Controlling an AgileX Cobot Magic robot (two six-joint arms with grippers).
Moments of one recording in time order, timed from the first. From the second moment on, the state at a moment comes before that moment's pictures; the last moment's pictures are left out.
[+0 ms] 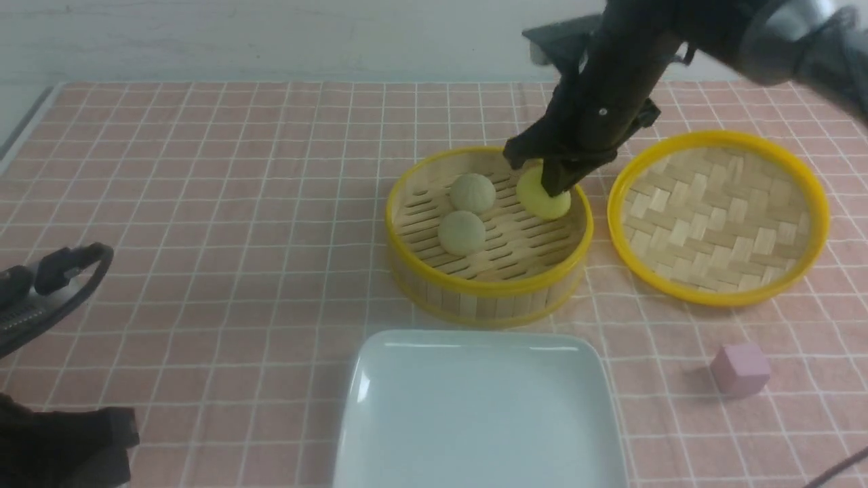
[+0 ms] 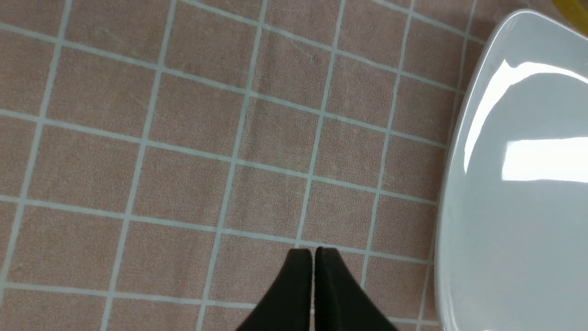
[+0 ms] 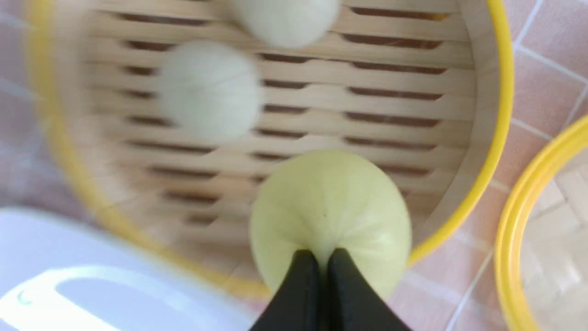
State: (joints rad) right arm 0.47 1.98 -1.95 0.10 1.22 0.01; left arm 0.01 0.80 -0.55 -0.34 0.88 -0.10
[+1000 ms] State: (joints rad) right arm 0.72 1.34 -1.15 -0.17 1.20 0.25; left arm 0.01 1.00 -0.77 -0.62 0.89 0.05
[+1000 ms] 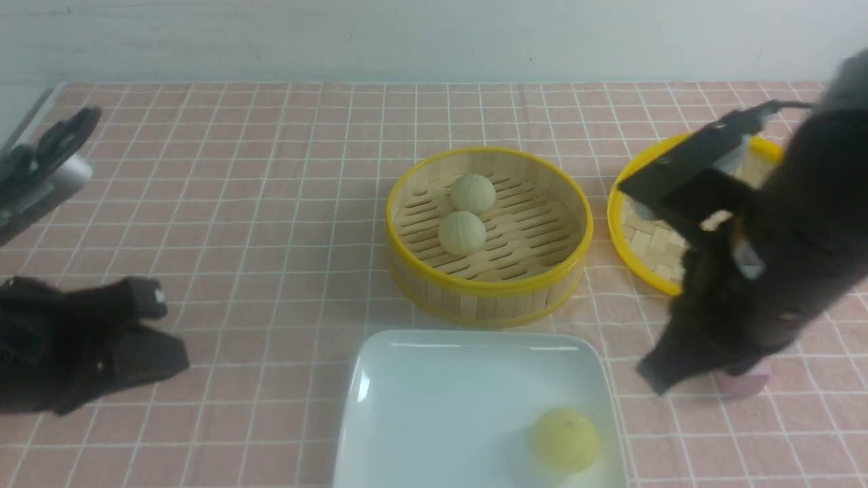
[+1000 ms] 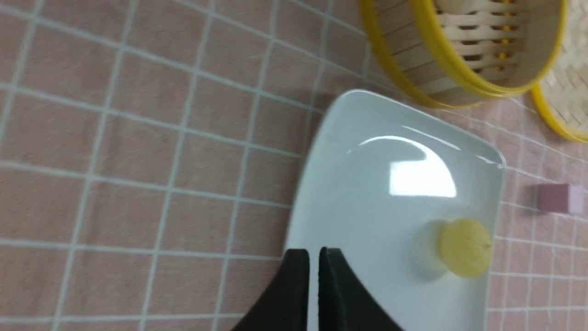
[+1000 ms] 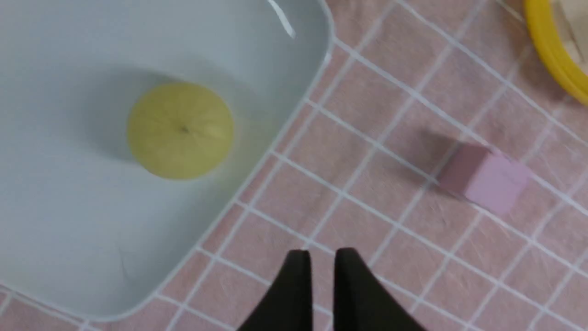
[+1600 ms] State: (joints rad) right arm 0.72 0.95 -0.78 -0.22 1.05 0.41; left arm -0.44 1.86 -1.59 -0.33 0.93 -0.15
